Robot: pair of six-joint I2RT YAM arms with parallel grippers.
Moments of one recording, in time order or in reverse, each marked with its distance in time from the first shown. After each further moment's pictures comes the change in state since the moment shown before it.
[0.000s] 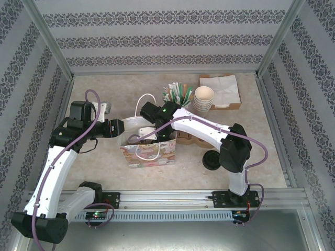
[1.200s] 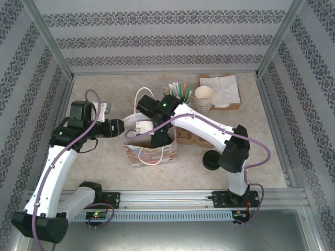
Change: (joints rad) left arm 0.000 0.005 0.000 0.000 0.000 -0.010; right arm 0.012 0.003 0.200 -0.124 0.048 0.030
